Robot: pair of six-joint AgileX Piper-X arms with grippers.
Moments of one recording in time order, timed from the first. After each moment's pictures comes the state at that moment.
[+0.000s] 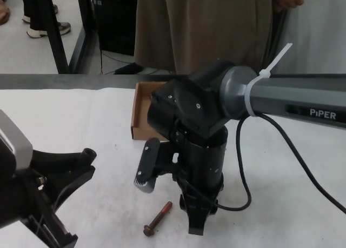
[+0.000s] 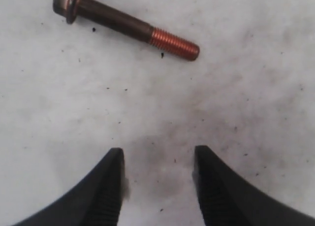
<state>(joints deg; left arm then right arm) -18.5 38.7 -17.9 6.7 22.4 19.6 44.0 112.9 -83.7 65.5 2.0 -38.7</state>
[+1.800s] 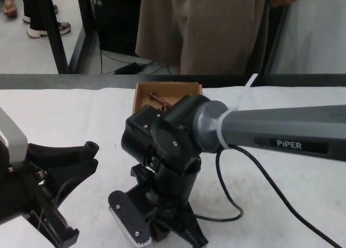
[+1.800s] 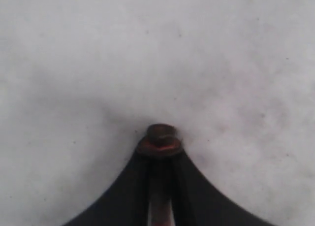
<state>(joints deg) -18.5 38.7 -17.9 4.2 24.3 17.3 48.9 116.9 -81.6 53.6 -8.6 -76.3</state>
